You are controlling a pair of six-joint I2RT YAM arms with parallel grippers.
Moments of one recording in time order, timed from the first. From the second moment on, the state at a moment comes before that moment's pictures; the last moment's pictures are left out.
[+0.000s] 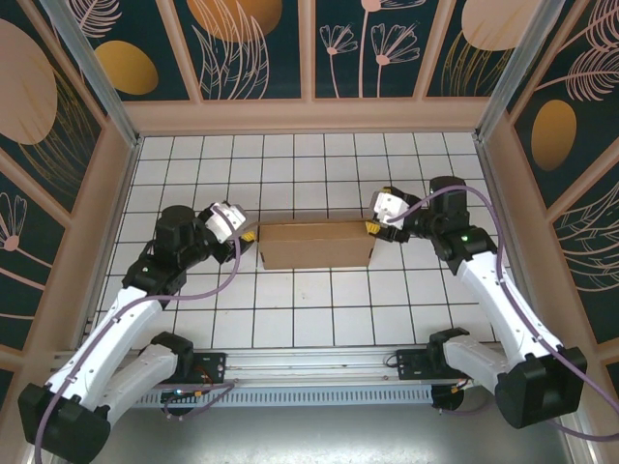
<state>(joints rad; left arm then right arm) -0.37 0.86 0.69 -0.30 0.26 0.45 0.26 1.01 0.84 -0.39 -0.57 -0.94</state>
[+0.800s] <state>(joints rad) -0.37 1.01 0.72 -0.24 0.31 0.46 0.20 1.04 0.77 -0.32 -0.51 -0.94</state>
